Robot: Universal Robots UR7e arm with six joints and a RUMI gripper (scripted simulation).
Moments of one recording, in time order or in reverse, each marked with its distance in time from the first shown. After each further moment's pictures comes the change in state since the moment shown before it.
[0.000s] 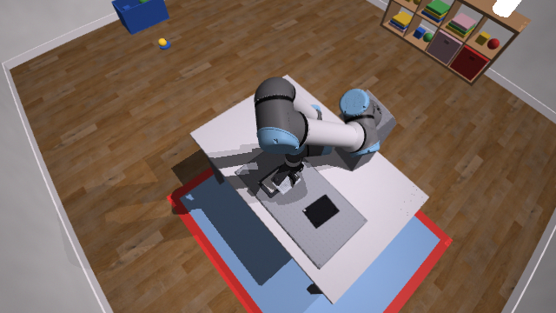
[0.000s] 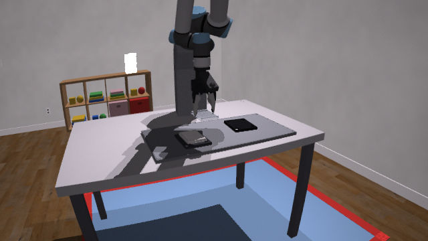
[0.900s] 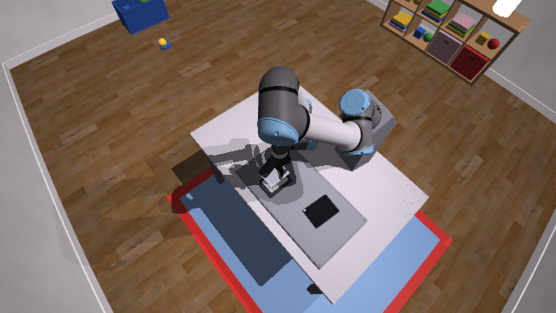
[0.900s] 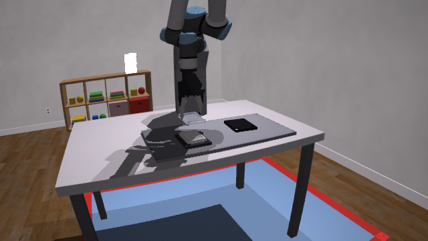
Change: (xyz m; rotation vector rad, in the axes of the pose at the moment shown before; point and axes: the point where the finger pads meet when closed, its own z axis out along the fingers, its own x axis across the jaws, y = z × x) arm 0.070 -0.019 0.000 -0.001 -0.001 0.000
